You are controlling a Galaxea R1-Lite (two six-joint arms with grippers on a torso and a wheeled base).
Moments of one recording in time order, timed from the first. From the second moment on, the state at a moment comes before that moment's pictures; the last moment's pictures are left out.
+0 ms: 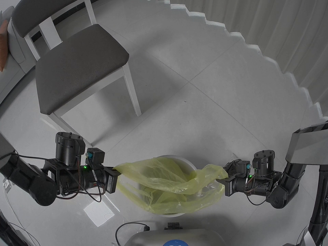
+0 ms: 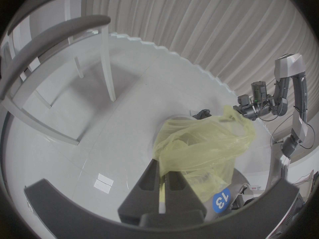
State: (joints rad) left arm -0.36 1.80 -0.53 -0.67 -0.21 0.09; right arm 0.34 2.22 -0.45 -1.21 0.28 0.09
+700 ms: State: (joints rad) left arm -0.35 1.88 -0.46 -0.73 -0.26 0.09; right arm 0.33 2.22 -0.51 -1.09 0.28 0.05
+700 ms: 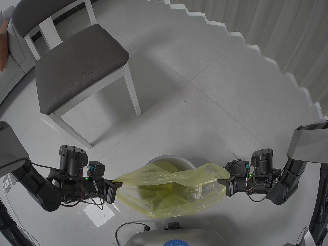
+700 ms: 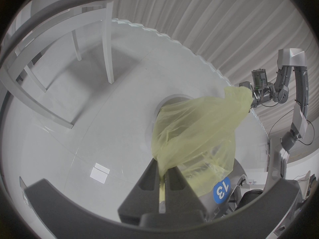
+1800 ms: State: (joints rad) left arm -0.28 2.13 -0.72 -0.72 -0.26 -0.04; right arm 0.22 2.40 -1.23 -0.51 0.29 0.05
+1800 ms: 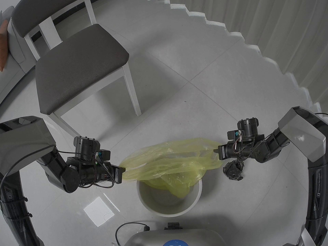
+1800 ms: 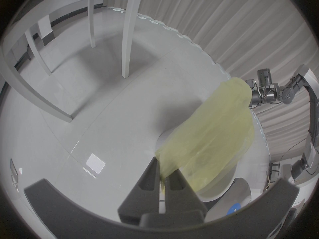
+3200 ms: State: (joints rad) left arm -0.24 2.21 -0.79 -0.75 -0.26 -0.09; right arm 0.24 2.53 -1.32 -0.47 0.31 0.04
